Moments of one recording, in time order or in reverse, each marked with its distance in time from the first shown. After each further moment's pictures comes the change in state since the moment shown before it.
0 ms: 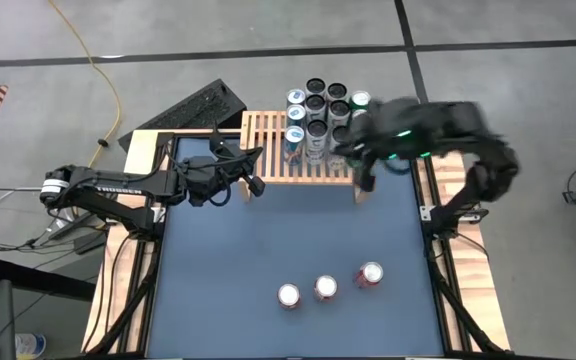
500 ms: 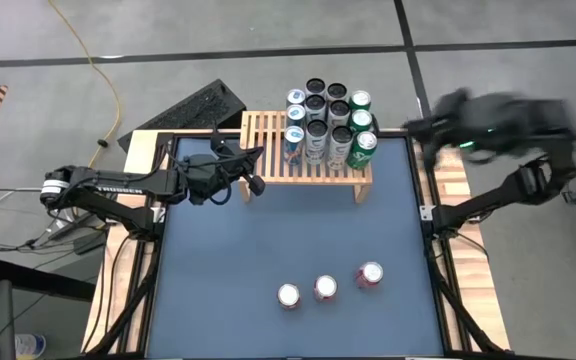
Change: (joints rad) left arm 0.021 0.001 -0.001 0.008 0.031 -0.003; right arm -0.009 -0.382 -0.326 -0.145 0.247 0.216
